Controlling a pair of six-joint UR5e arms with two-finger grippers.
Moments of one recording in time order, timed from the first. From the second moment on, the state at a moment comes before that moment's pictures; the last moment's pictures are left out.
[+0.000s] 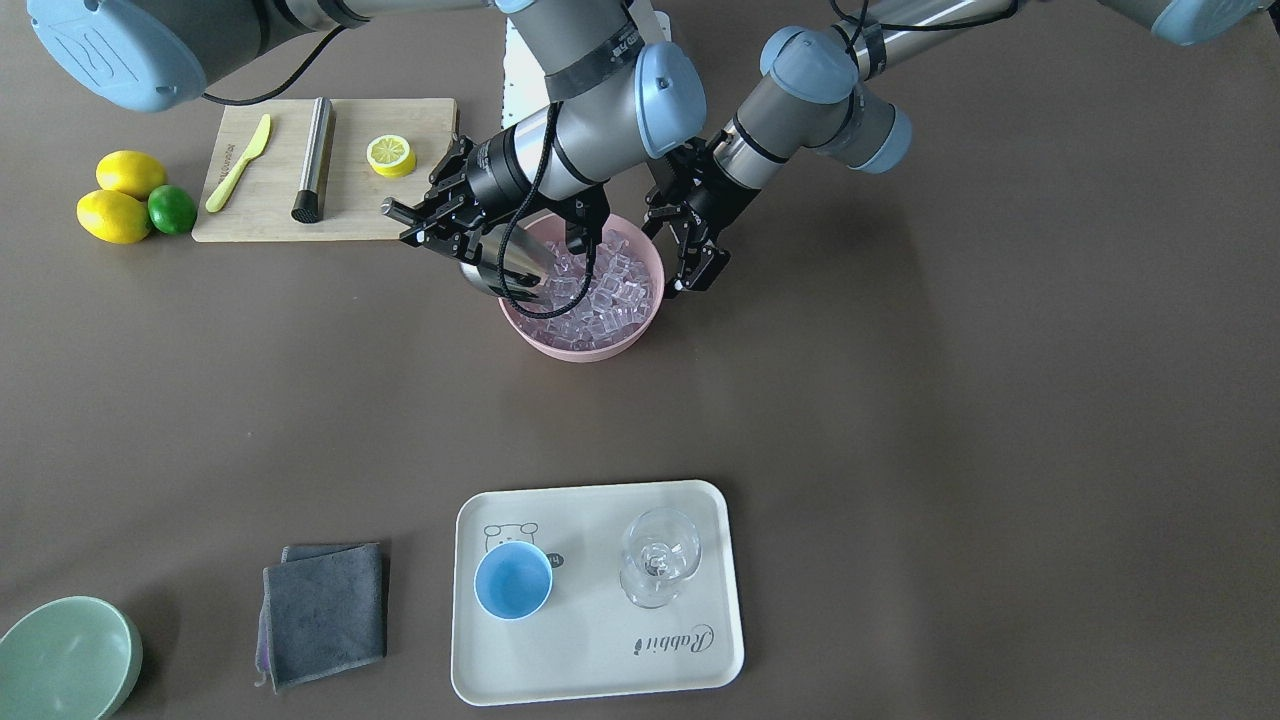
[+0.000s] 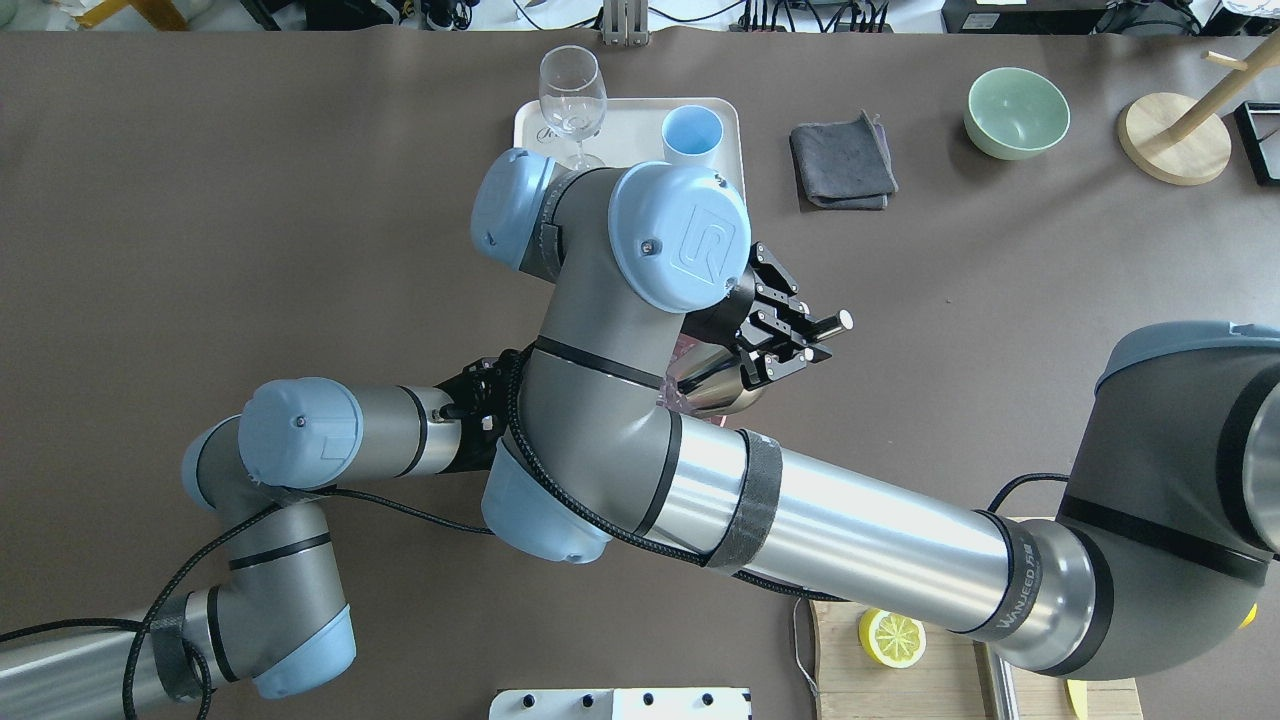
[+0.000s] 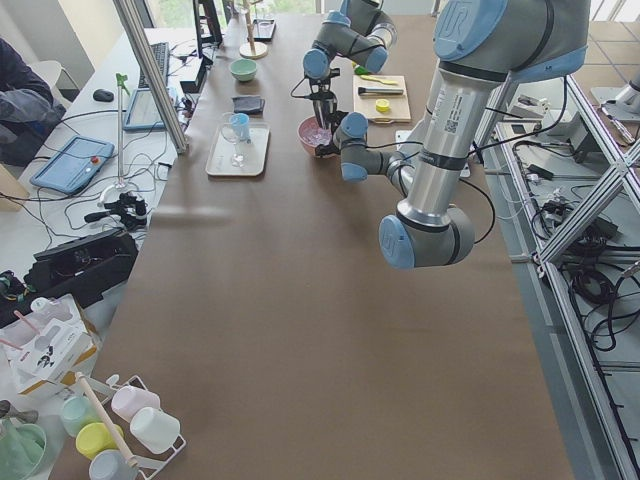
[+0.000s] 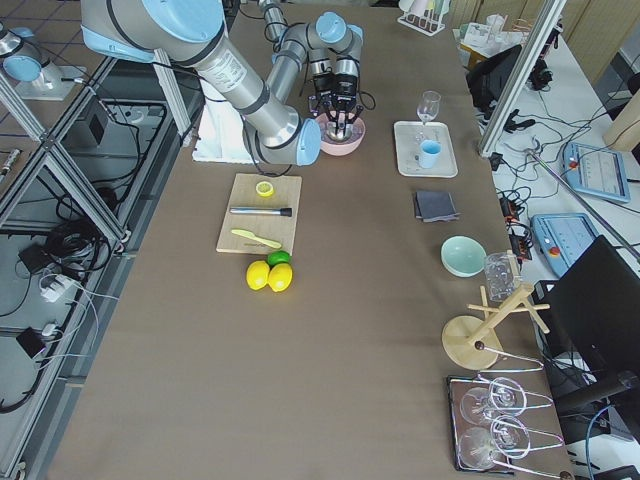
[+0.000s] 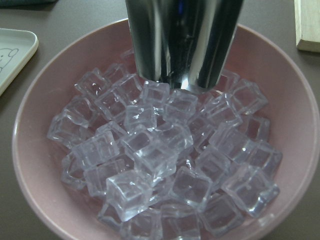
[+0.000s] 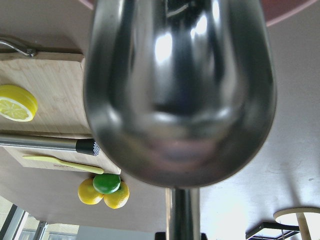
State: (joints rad) left arm -0.40 -1.99 -1.65 -2.42 -1.71 -0.10; right arm 0.50 -0.48 1.48 -2.71 1.57 -0.54
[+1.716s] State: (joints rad) left arm -0.40 -1.99 -1.66 -2.42 -1.72 -0.10; right arm 0.50 -0.59 1.49 -2.39 1.67 -0.34
